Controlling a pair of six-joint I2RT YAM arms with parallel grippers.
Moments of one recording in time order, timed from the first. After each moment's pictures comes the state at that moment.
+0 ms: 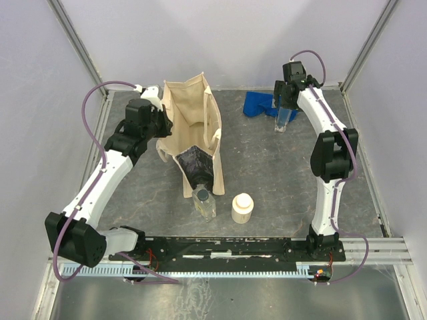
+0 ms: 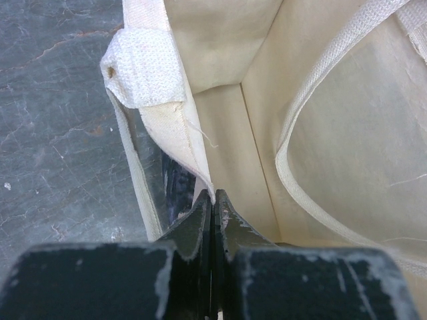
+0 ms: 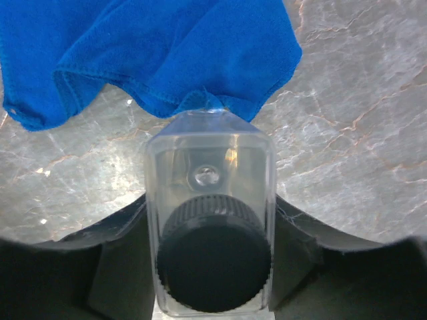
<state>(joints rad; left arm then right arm) -0.30 1.26 1.17 -0.39 0.00 -0.24 0.15 2.17 2.01 -0.77 0.26 0.24</state>
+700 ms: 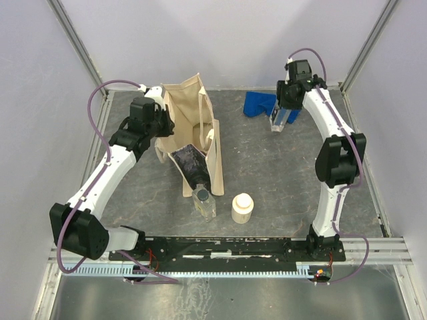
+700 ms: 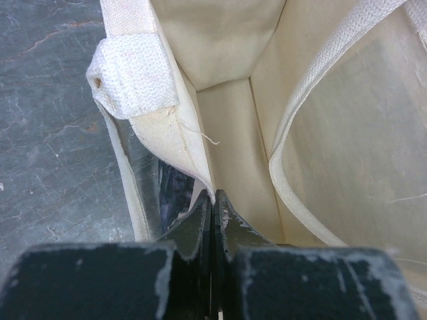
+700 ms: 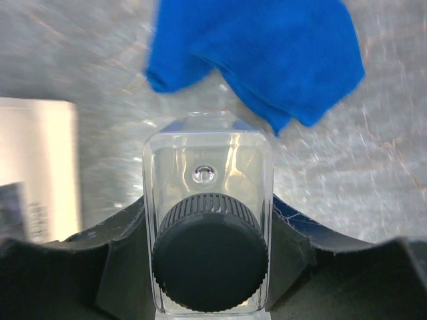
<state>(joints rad) -0.30 1.31 1.18 -0.39 0.01 -0.24 0.14 1.99 1.96 -0.77 -0.01 0.18</state>
